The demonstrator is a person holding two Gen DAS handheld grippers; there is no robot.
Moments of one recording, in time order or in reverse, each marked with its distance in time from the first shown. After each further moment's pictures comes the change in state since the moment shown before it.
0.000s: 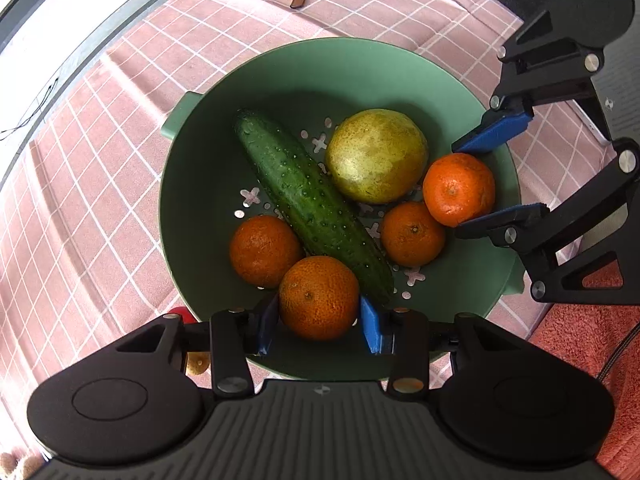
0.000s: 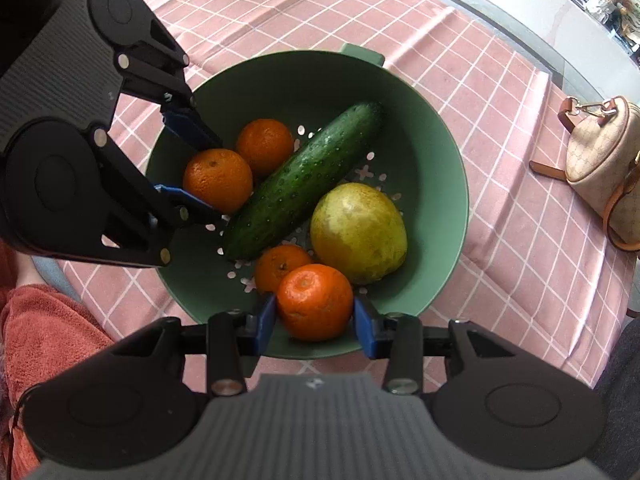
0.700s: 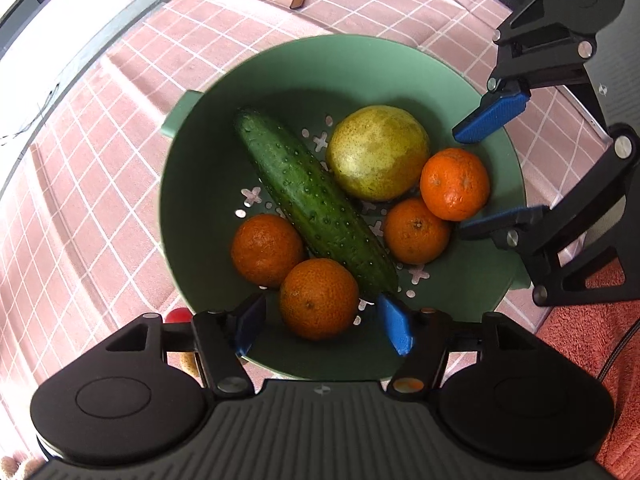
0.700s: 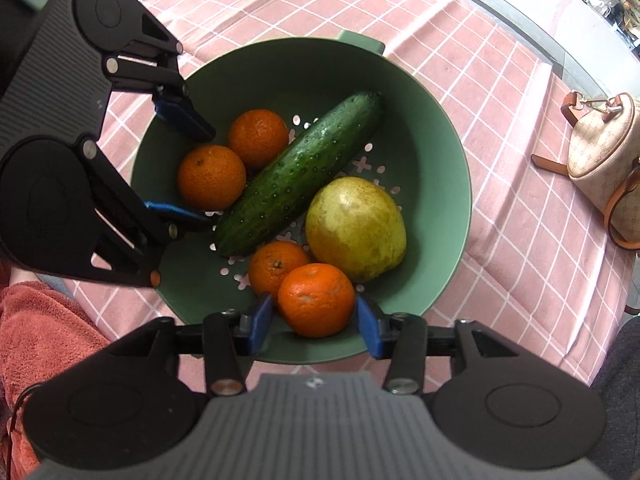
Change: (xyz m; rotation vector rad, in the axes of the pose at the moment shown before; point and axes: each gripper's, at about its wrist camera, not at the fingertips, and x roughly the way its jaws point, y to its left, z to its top) left arm 0.001 0.001 -0.005 0.007 -0.026 0.010; right arm 0.004 0.001 0.008 -0.001 0.035 -0.019
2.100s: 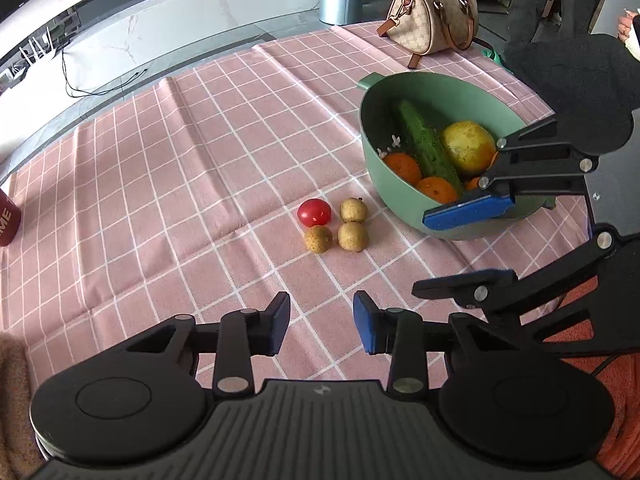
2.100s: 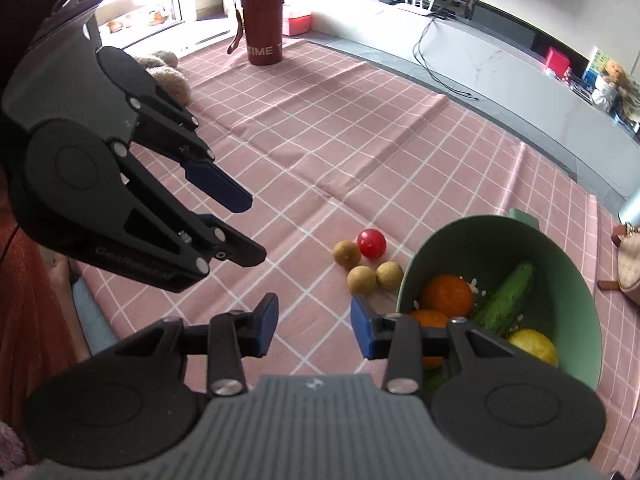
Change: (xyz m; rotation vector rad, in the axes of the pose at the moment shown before) left arm -0.064 0.076 -0.152 -0.285 -0.288 0.005; right arm -0.027 0.146 0.025 -0.046 -0.408 0.020
